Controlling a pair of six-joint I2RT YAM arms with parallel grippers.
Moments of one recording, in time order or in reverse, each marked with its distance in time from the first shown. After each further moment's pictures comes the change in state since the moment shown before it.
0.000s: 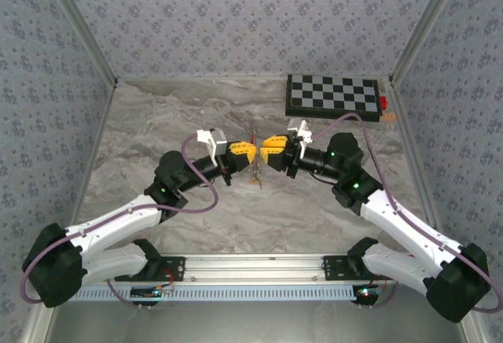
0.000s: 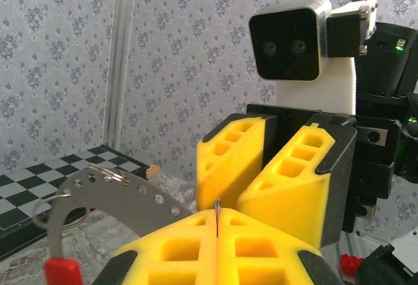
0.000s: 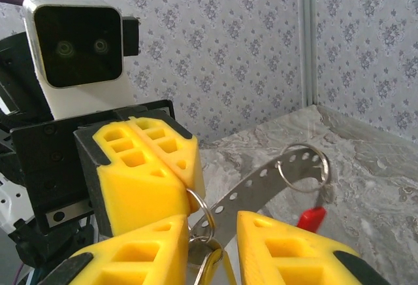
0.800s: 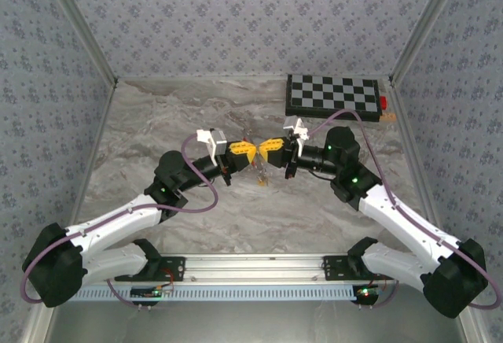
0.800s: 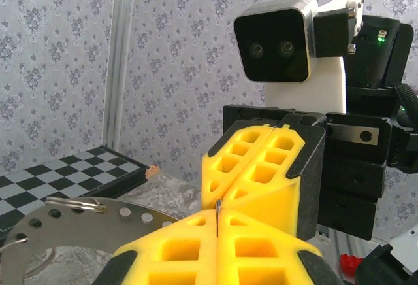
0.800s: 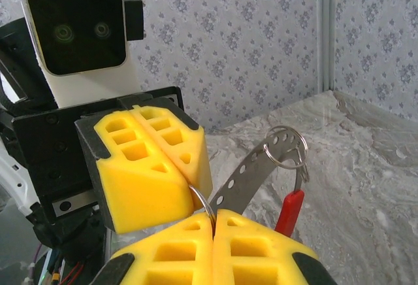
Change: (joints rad) left arm 0.002 0.002 0.000 0.001 0.007 0.000; right arm -0.011 0.036 0.055 -0.089 -0.071 -0.032
